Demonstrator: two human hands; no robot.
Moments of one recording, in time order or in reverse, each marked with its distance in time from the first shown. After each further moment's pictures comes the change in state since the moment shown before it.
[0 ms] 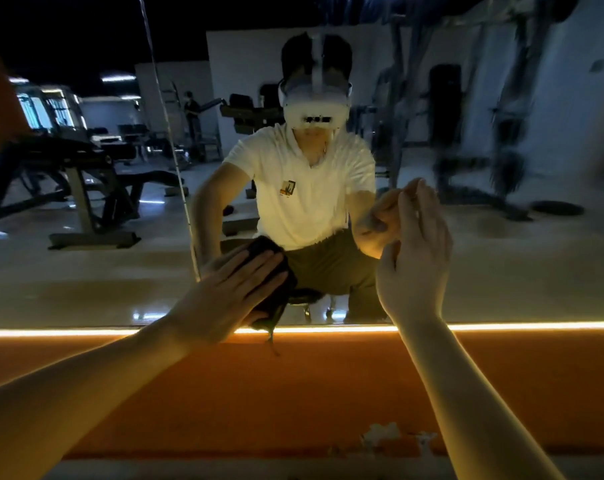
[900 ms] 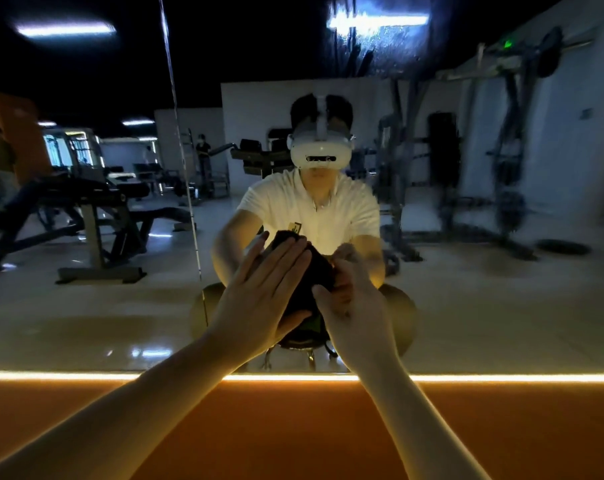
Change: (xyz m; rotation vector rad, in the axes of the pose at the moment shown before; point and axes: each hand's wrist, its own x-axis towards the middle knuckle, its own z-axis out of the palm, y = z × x) left_hand 0.078 -0.005 -0.060 -0.107 0.228 -0.287; right_hand -0.003 -0.063 0.017 0.487 -0.388 0.219
